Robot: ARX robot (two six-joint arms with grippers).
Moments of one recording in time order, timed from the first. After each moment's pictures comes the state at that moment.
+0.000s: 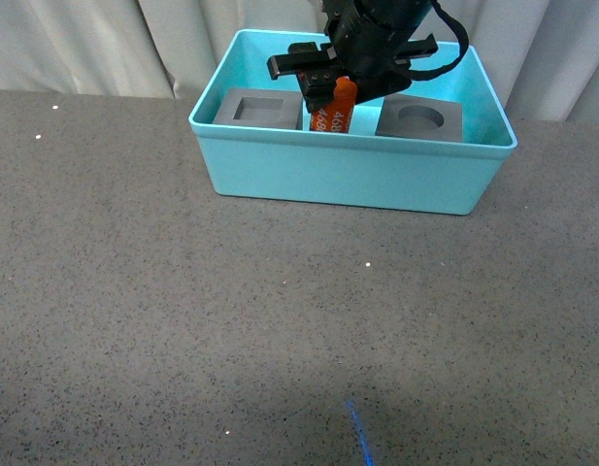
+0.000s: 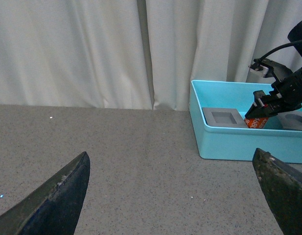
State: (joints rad) left arm 0.00 0.00 0.02 0.00 0.00 0.00; right arm 0.40 2.49 2.06 -0.52 -0.07 0.00
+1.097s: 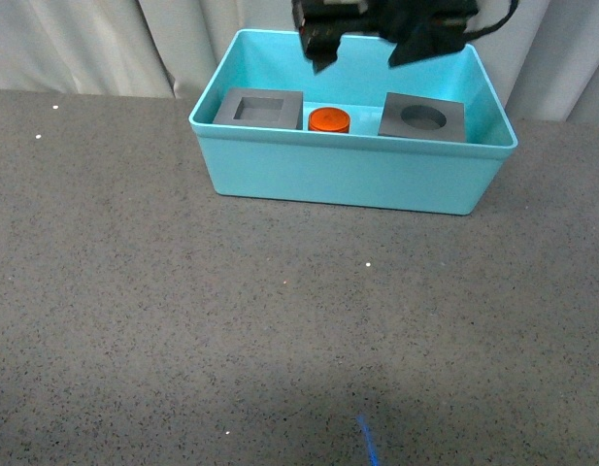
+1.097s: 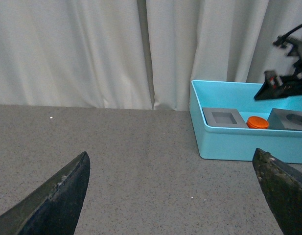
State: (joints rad) left arm 0.00 0.00 0.02 0.00 0.00 0.00; right arm 0.36 2.32 1.90 -0.41 -0.04 0.05
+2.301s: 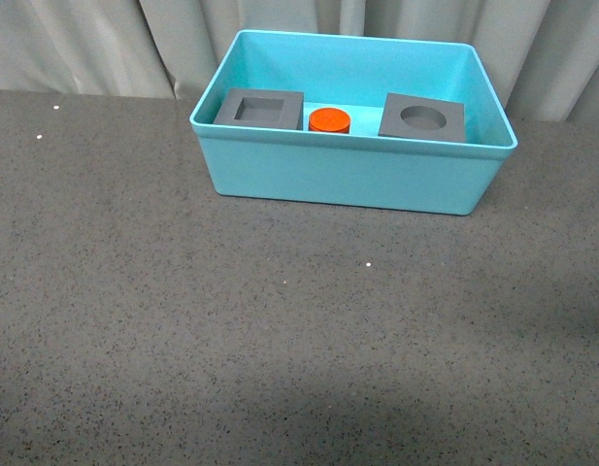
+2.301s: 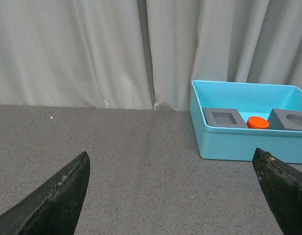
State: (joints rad) left arm 0.00 0.00 0.02 0.00 0.00 0.00; right arm 0.27 0.98 0.23 0.74 0.25 -0.04
